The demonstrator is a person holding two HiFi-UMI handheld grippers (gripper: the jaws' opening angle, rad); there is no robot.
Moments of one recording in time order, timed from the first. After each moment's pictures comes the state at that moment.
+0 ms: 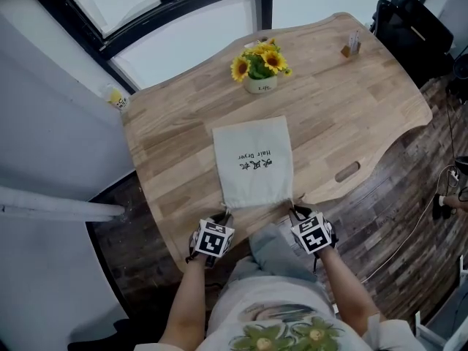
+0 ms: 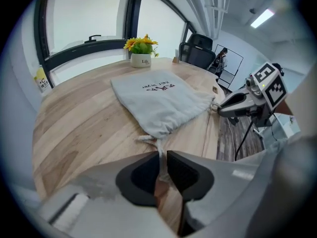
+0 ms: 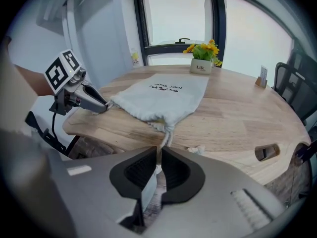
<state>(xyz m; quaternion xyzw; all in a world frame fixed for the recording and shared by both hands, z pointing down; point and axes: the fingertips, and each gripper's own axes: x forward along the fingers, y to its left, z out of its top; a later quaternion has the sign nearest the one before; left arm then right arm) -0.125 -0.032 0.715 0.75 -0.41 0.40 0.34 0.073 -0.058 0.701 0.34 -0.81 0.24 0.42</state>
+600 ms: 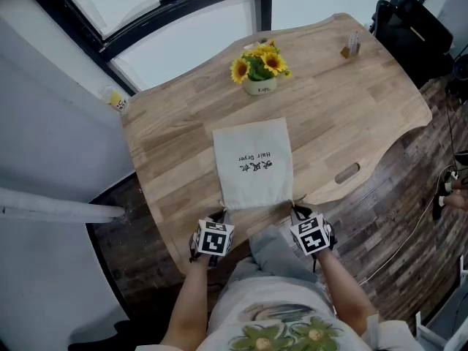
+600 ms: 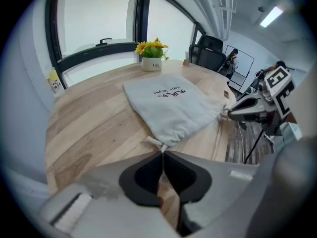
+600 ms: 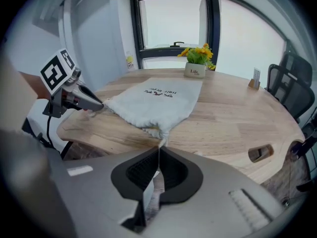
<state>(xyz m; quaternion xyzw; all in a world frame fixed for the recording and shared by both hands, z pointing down) -0.137 -0.045 0.705 0.71 -0.47 0.40 0.34 0.074 -0.069 0.693 0.38 -0.80 0.23 0.41</state>
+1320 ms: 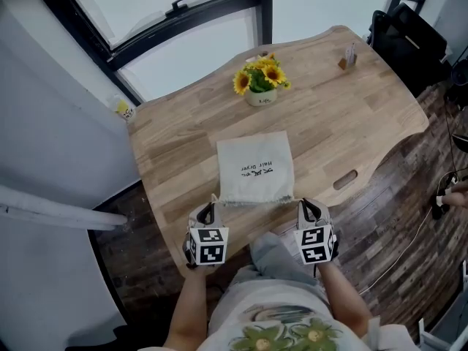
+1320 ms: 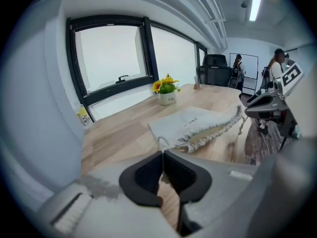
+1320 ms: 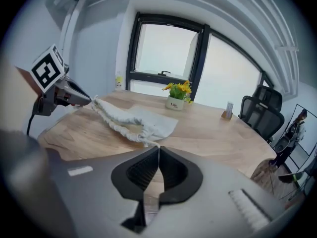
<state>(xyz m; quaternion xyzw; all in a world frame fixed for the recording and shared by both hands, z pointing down) -0.172 -0.082 0.617 0.71 -0.59 0.34 0.20 0.090 -0.101 0.605 0.50 -0.80 0.10 0.33</state>
